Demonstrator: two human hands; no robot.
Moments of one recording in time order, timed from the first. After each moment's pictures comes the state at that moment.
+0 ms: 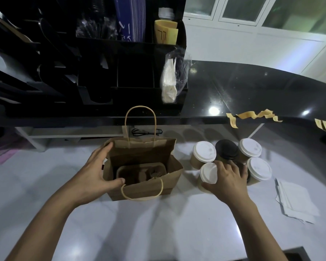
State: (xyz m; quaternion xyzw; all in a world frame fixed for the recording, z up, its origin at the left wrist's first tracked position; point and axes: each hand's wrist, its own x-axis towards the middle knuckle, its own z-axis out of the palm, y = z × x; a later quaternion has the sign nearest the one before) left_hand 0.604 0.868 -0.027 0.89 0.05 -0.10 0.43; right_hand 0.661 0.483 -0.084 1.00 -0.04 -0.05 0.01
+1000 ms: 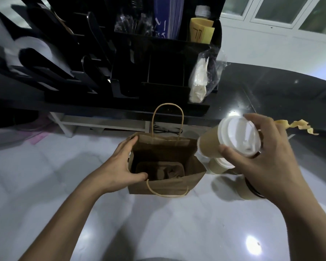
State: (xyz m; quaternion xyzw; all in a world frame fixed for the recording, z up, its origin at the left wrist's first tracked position) left_hand 0.602 0.863 -0.021 0.89 0.04 -0.11 0.44; right_hand 0.633 0.552 0.088 0.93 0.07 0.09 -0.33
